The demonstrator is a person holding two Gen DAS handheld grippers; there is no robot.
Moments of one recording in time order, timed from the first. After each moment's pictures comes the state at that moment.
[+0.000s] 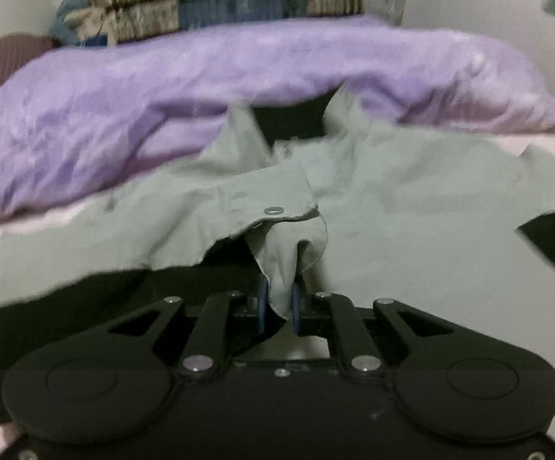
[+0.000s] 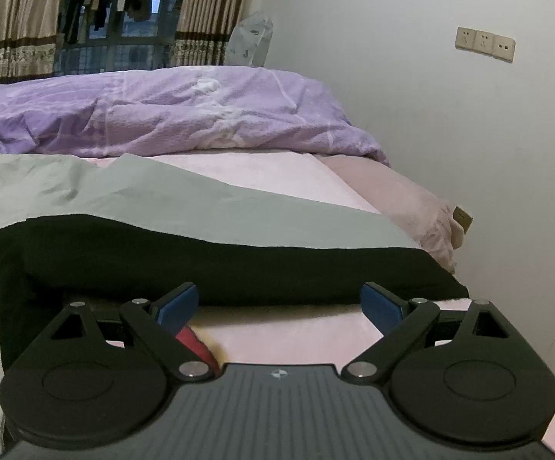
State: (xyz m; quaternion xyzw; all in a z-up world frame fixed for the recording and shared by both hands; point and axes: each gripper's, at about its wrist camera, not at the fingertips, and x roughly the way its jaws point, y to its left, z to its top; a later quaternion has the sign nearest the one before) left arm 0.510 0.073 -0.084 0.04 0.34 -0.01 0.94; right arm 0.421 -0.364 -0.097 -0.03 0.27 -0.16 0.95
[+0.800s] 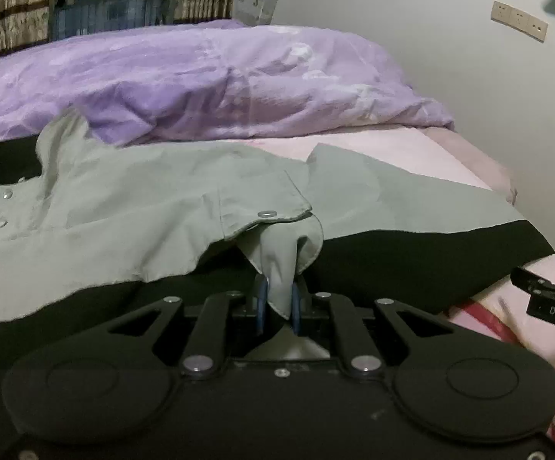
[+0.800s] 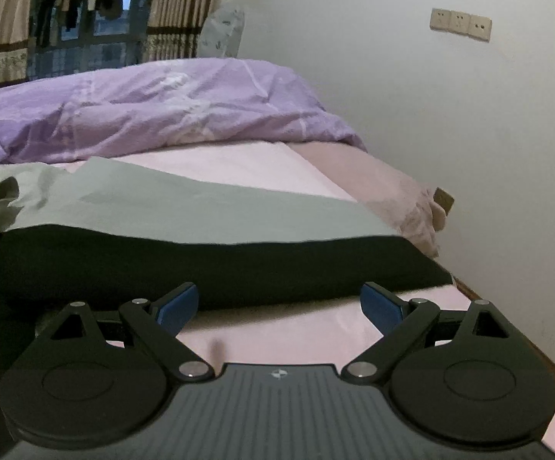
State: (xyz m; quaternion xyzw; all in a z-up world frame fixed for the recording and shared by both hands) left arm 0.535 -0.117 -0.099 0.00 0.34 -0.20 0.92; right arm 0.427 -0.380 -0.098 0.00 0.28 -0.20 0.94
